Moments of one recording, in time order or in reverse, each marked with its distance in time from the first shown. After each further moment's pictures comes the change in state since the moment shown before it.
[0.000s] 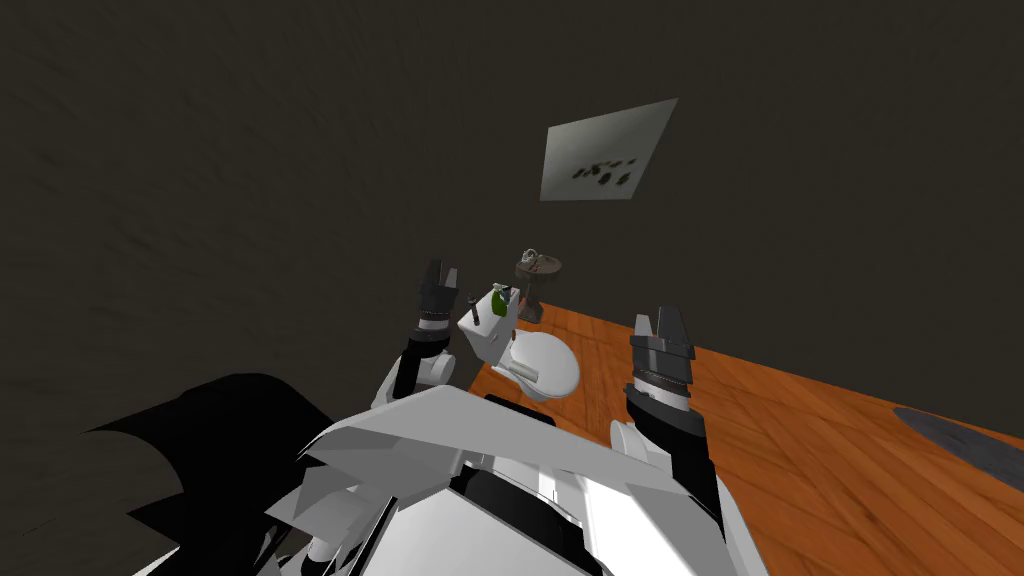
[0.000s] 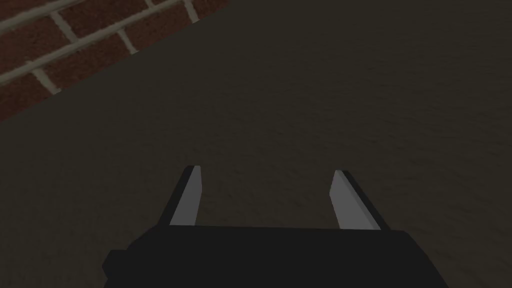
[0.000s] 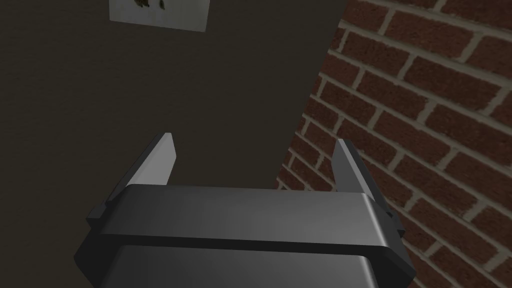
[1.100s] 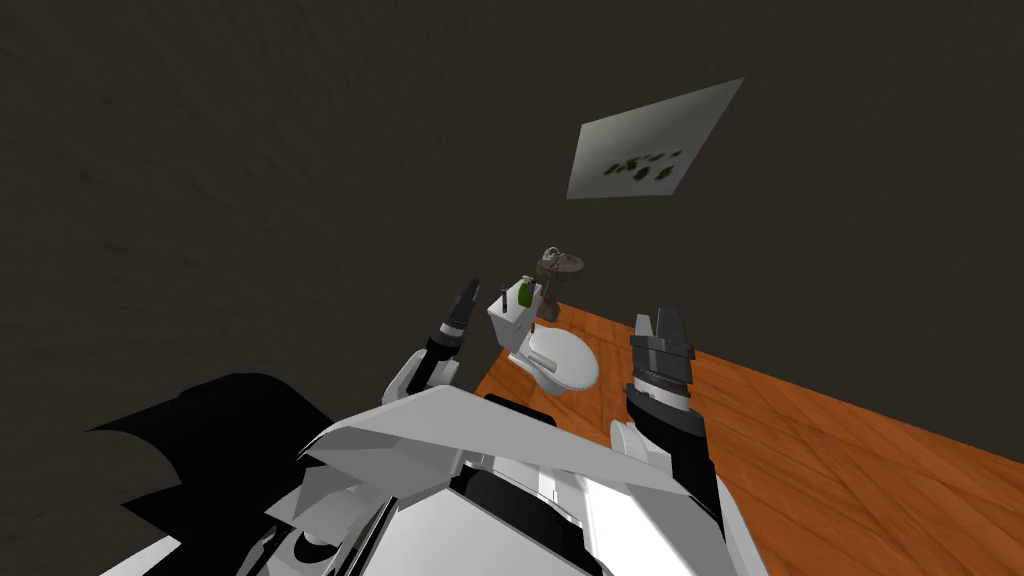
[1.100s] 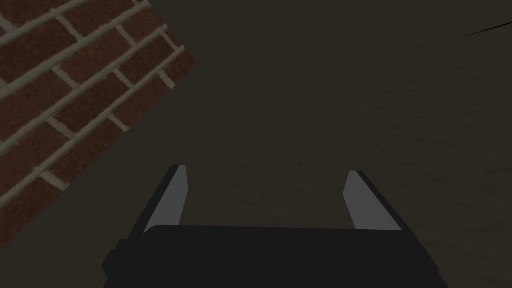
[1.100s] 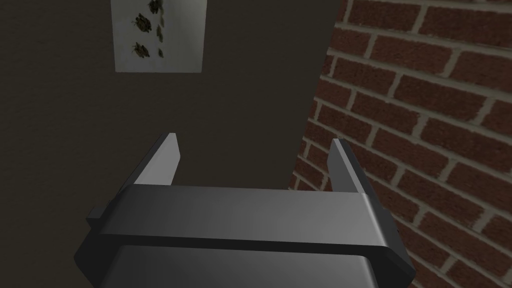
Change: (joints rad) left arm -0.014 0.130 -0.081 0.130 -0.191 0.032 -0.074; right arm 0.000 0.000 0.000 0.000 0.000 0.000 0.000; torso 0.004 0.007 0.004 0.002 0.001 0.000
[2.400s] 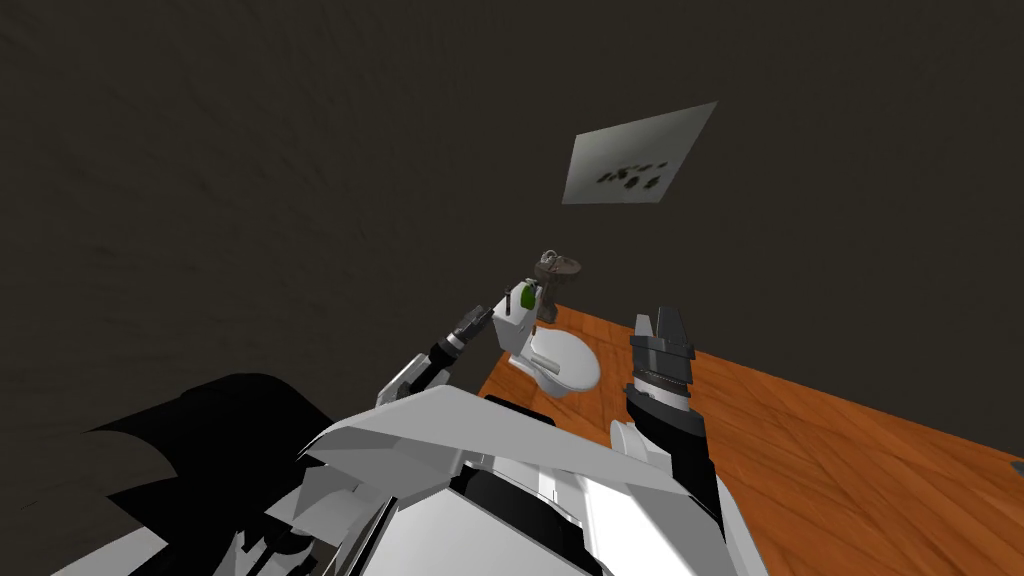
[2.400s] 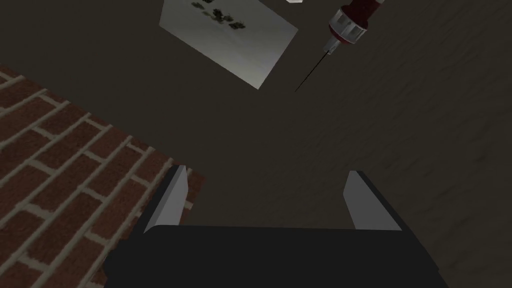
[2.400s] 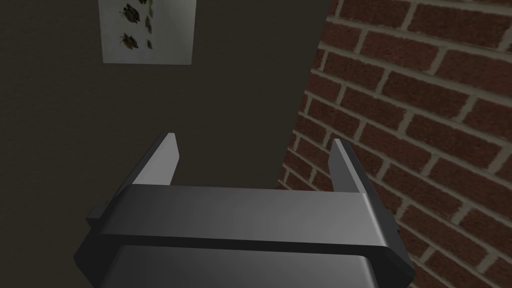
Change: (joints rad) left arm 0.015 0.183 -0.008 0.216 -0.220 0.031 -0.172; right arm 0.000 0.000 0.000 0.000 0.000 0.000 0.000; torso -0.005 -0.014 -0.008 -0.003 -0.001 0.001
